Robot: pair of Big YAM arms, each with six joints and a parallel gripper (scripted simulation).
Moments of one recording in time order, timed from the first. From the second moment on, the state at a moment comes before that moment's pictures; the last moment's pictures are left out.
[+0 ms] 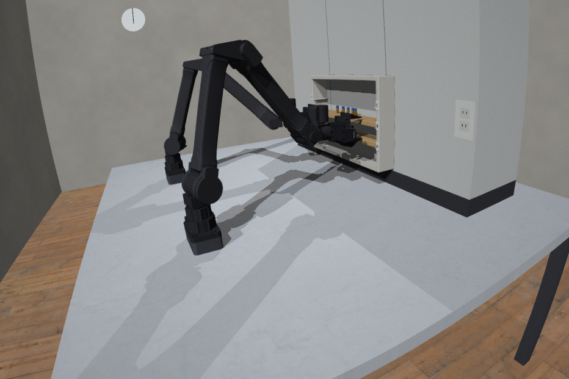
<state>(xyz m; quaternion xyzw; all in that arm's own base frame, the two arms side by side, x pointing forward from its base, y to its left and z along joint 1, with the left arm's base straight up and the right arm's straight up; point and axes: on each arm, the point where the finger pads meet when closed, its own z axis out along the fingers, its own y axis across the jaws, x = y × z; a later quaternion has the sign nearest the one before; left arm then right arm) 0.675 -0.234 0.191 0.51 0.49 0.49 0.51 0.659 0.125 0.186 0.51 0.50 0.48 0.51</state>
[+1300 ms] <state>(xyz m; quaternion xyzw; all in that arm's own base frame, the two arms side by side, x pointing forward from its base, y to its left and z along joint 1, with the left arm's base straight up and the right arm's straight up) 0.704 -0.232 0.202 0.50 0.49 0.49 0.51 0.704 0.122 0.190 0.51 0.50 0.48 0.51</state>
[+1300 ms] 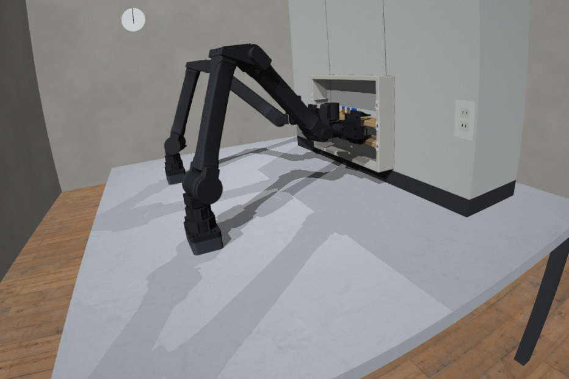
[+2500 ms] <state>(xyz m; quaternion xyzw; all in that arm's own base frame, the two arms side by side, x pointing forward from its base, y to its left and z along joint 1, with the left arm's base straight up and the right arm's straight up) 0.691 -0.233 0.202 0.51 0.49 0.49 0.51 0.692 0.122 0.205 0.51 0.49 0.49 0.51</state>
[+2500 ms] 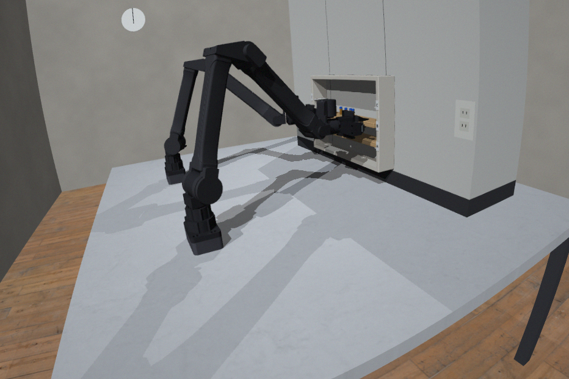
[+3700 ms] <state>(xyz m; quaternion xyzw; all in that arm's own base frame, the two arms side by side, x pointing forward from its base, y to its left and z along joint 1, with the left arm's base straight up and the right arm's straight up) 0.605 -0.229 0.183 0.52 0.50 0.48 0.50 0.604 0.126 0.187 0.52 0.50 0.47 0.50</state>
